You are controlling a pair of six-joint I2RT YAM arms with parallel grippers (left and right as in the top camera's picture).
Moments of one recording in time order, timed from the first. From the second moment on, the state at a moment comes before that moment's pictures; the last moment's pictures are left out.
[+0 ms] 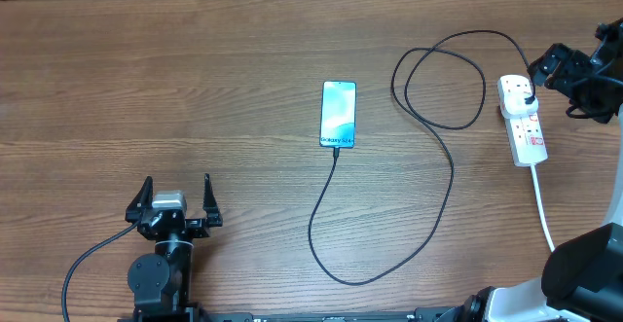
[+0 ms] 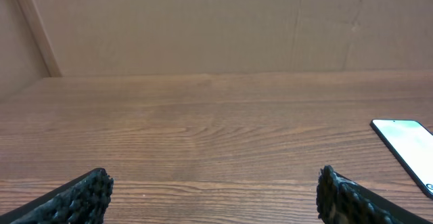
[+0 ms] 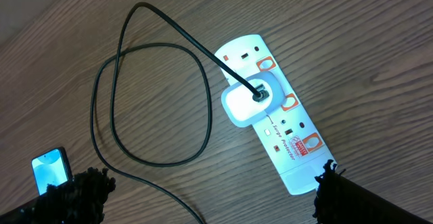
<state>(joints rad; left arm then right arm) 0.07 0.02 0.01 -0.08 0.03 0.03 -0.42 1.69 1.64 -1.03 -0.22 0.15</state>
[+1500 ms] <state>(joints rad) 0.07 0.02 0.01 -0.08 0.03 0.03 -0.12 1.02 0.49 0.26 -0.26 0.23</state>
